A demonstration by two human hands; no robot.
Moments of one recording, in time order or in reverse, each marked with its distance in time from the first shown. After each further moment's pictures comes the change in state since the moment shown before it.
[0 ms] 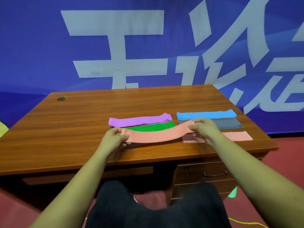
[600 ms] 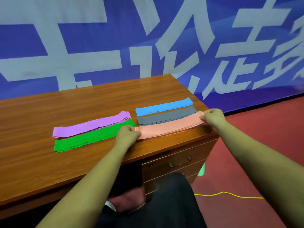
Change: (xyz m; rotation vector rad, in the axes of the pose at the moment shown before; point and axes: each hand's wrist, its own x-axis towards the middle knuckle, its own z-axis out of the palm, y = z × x) left_hand 0.013 0.023 0.200 0.449 -0.131 0.045; right_hand 0.051 0.042 -0.187 -0.215 0.461 0.037
